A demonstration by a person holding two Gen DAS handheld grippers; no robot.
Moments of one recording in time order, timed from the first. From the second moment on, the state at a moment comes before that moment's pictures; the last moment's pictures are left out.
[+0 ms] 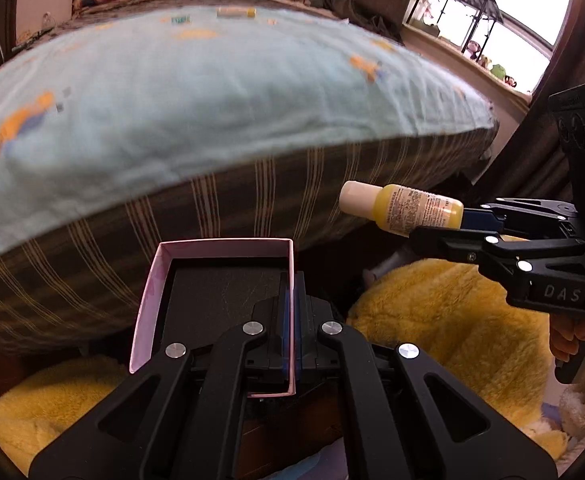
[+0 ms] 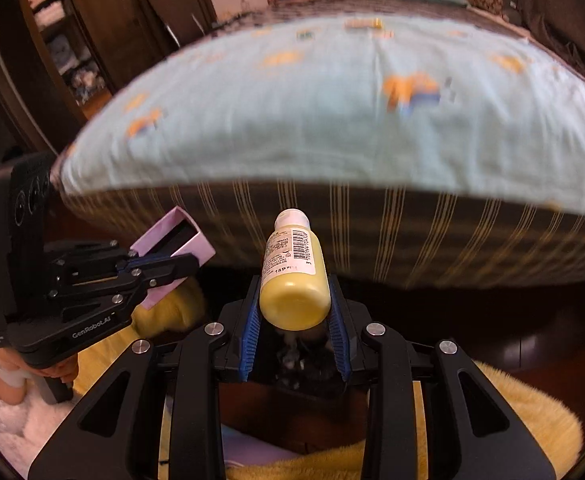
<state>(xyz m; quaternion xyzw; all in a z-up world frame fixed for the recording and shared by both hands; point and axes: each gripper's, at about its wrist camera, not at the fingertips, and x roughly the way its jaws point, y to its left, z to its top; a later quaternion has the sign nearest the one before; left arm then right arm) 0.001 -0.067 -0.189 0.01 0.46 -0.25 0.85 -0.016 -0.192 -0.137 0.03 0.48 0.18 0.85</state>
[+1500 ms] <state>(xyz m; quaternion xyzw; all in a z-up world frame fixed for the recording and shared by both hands) 0.018 -0.052 -0.253 -0.01 0.54 -0.21 0.82 0.016 -0.203 -0.208 0.12 0.52 0.08 0.84</state>
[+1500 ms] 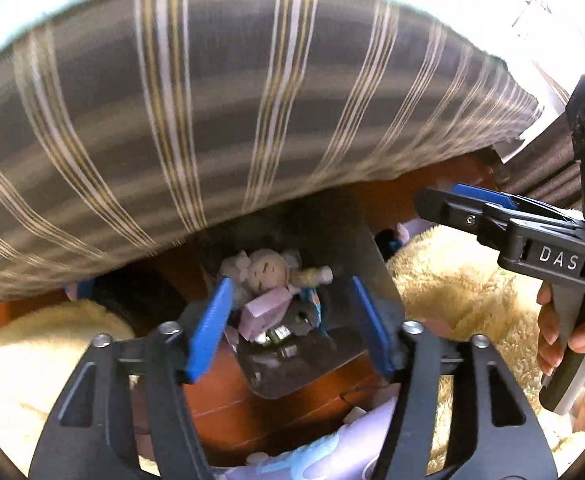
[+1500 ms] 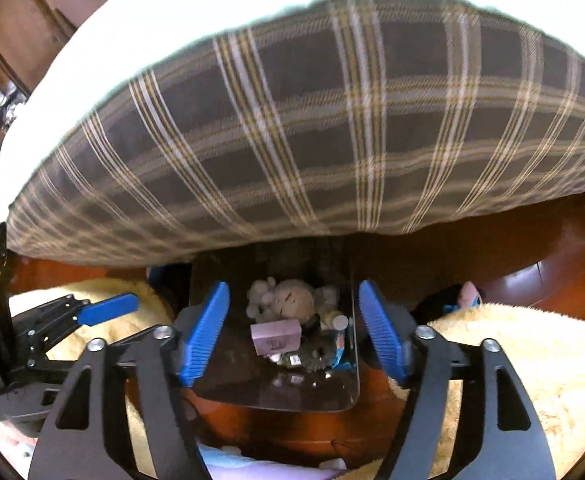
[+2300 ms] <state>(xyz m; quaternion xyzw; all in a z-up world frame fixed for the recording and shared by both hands) 0.077 -0.037 -0.091 0.03 0.40 -0.17 0.90 0.108 -0.225 -0.049 0.08 0.39 0.08 0.91</state>
